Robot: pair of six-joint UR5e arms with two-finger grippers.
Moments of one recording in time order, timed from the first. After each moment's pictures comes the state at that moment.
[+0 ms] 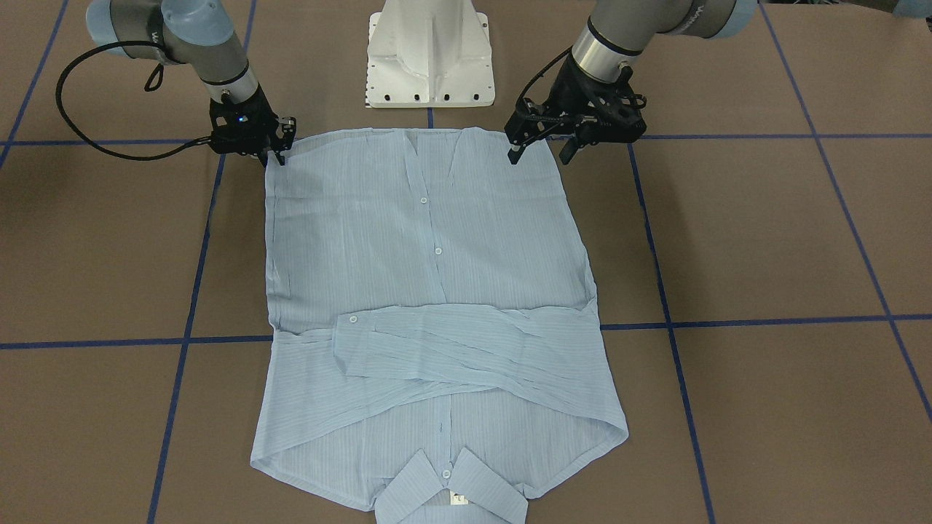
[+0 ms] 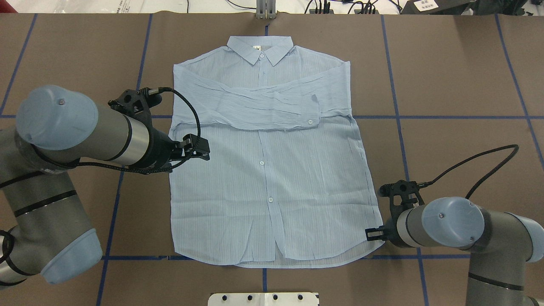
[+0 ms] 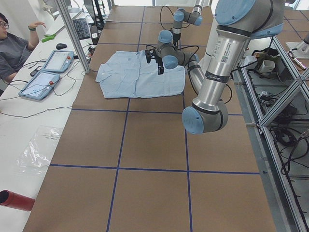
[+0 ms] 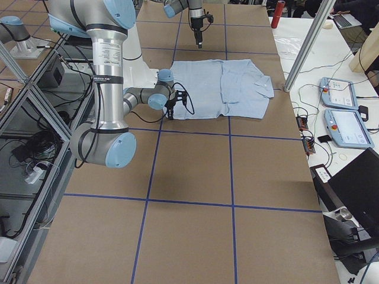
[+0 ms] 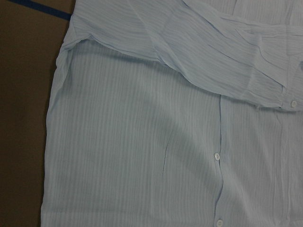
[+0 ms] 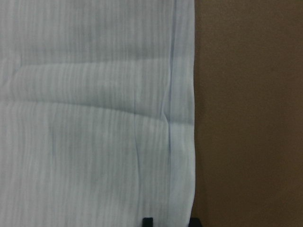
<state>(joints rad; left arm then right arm) -0.59 -1.95 -2.05 -1.78 -1.94 -1.50 0.31 -1.57 2.02 -1.23 1.76 1.25</state>
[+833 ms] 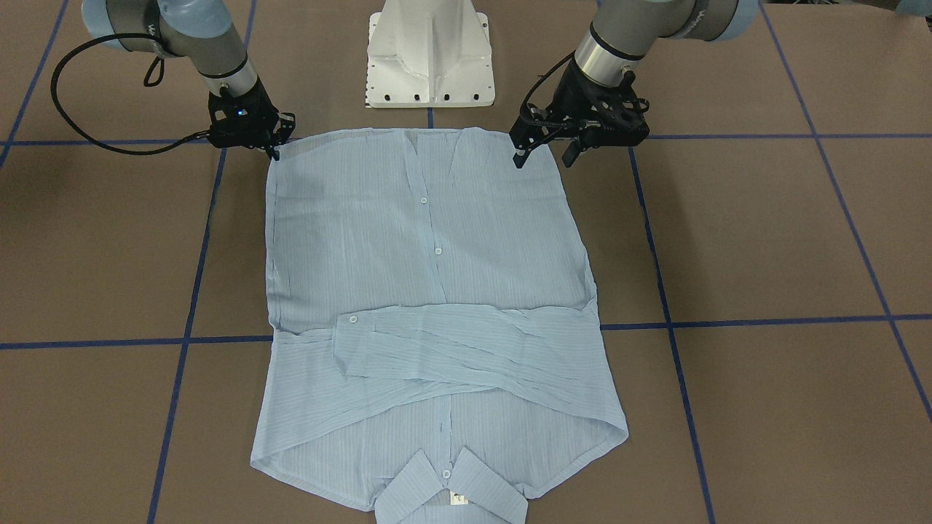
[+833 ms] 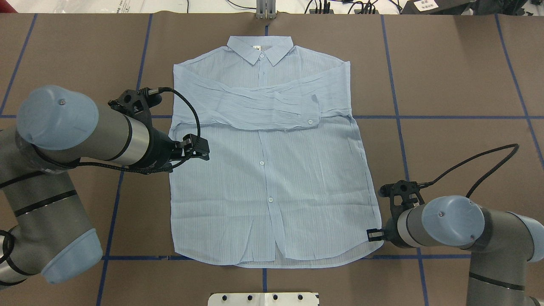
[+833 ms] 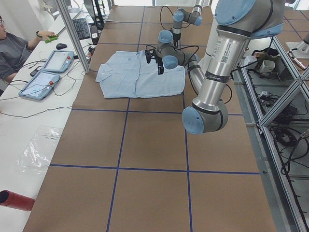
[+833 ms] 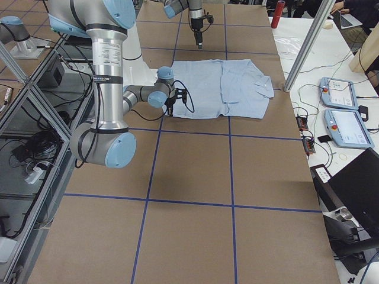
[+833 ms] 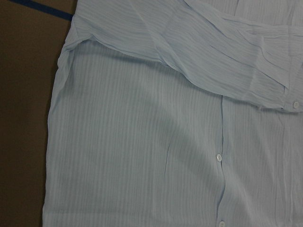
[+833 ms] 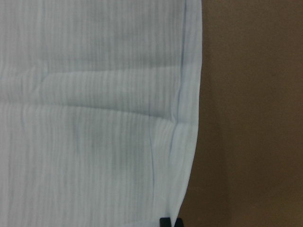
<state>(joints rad) -0.58 -1.92 -2.04 -1.79 -1.94 -1.50 0.31 -1.57 2.07 -1.25 1.77 1.25</state>
